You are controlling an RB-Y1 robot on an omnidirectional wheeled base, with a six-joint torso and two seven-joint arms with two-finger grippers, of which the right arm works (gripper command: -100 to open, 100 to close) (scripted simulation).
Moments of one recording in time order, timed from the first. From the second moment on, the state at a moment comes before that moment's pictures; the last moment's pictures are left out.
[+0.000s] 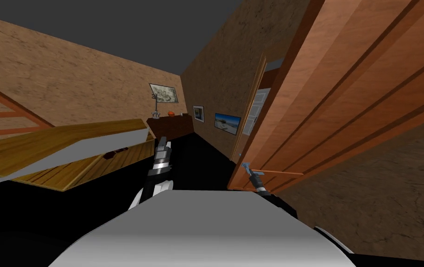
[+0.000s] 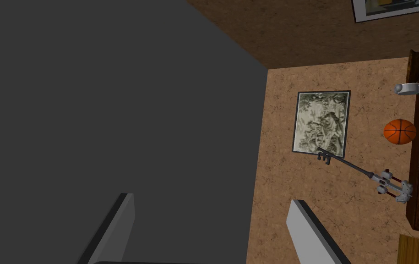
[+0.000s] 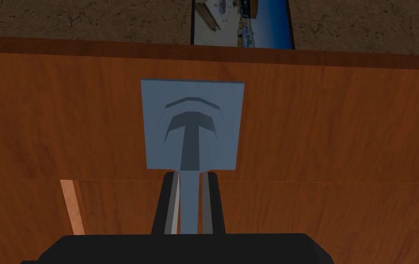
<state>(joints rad) 0.02 -0.49 0.34 -0.51 -0.38 -1.12 -0.31</state>
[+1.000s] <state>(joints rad) -0.05 -0.46 0.34 -0.44 -0.37 -1.10 -0.31</state>
